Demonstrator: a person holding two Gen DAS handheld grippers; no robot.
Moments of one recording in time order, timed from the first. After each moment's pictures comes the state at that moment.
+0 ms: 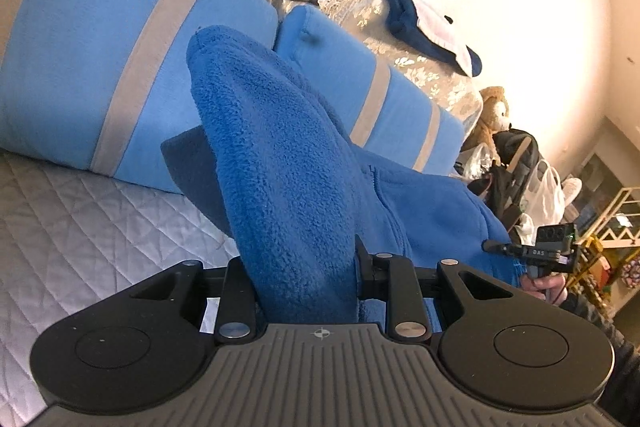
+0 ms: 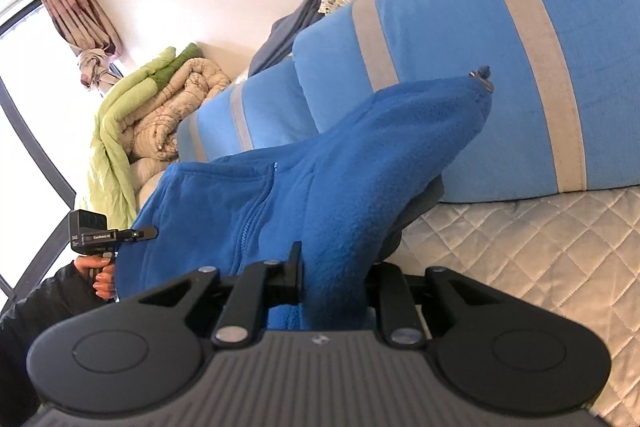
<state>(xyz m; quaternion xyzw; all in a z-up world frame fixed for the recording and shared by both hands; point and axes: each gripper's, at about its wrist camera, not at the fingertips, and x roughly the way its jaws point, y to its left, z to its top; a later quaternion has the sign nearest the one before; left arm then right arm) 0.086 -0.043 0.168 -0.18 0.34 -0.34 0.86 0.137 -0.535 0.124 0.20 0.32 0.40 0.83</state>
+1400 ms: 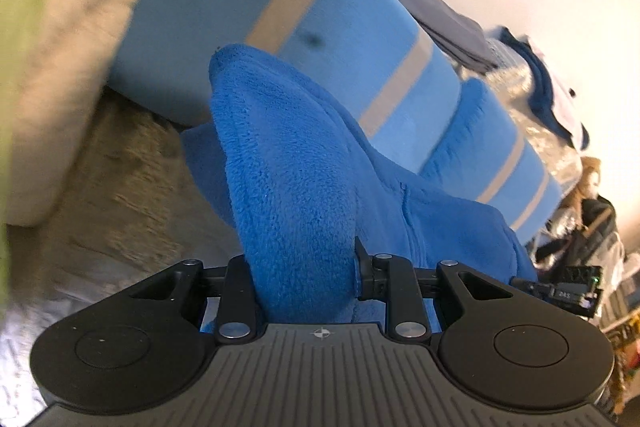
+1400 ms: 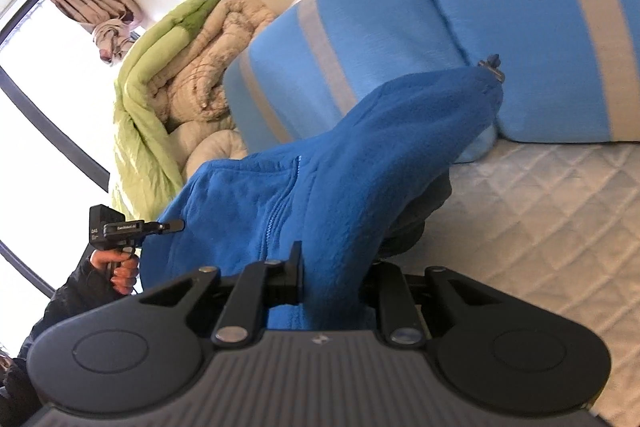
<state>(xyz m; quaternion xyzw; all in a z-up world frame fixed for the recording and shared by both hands) 0.105 0.166 0.217 -0.23 0.42 -0.16 0.87 0.161 -0.290 0.117 0.24 0.40 0.47 0.75</state>
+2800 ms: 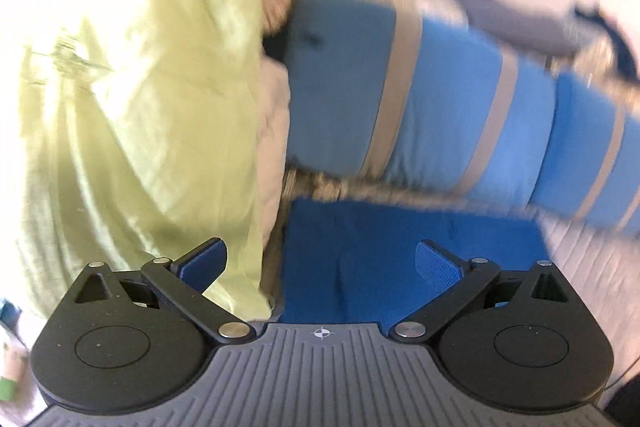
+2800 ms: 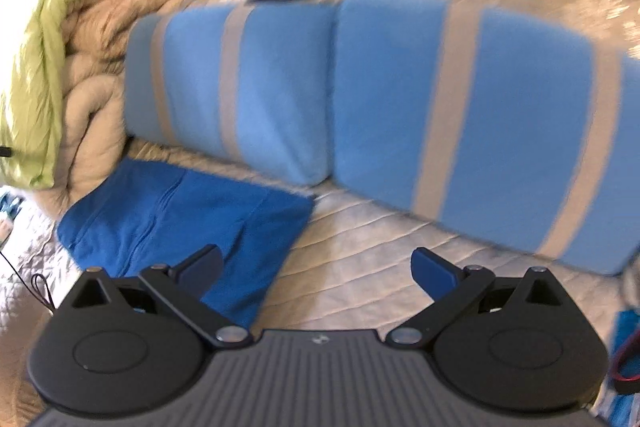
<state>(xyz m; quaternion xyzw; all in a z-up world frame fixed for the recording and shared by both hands) 0.018 0.185 0.321 -0.06 0.39 0.02 0.92 0.115 -0.389 0.252 -0.02 0.38 0.28 0.88</state>
